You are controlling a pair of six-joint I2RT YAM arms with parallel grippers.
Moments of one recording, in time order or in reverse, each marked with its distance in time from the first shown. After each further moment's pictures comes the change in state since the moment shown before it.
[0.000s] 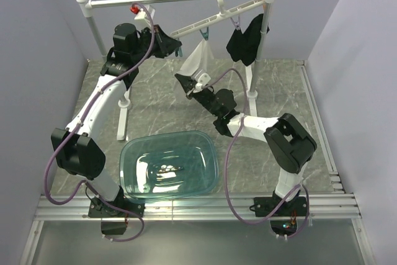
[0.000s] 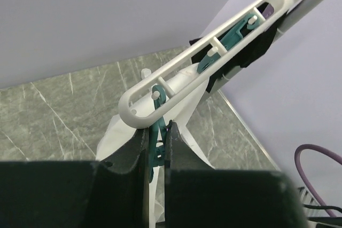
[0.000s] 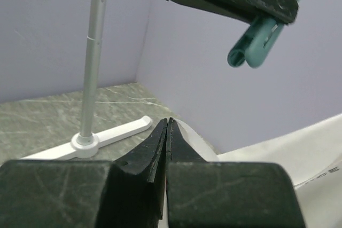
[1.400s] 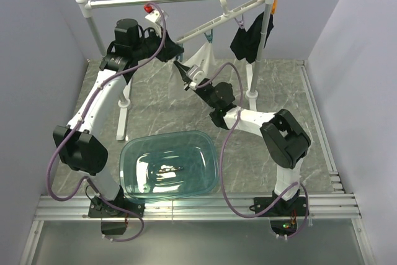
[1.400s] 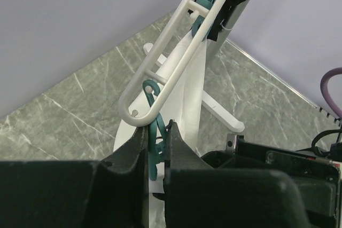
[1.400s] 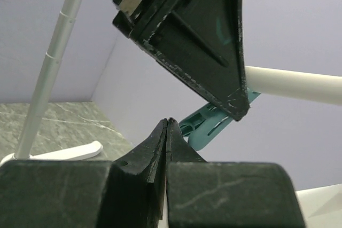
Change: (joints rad) left arm 0.000 0.048 0.116 -0.199 0.191 0.358; right arm -0.019 0.077 0.134 0.065 -0.035 -0.256
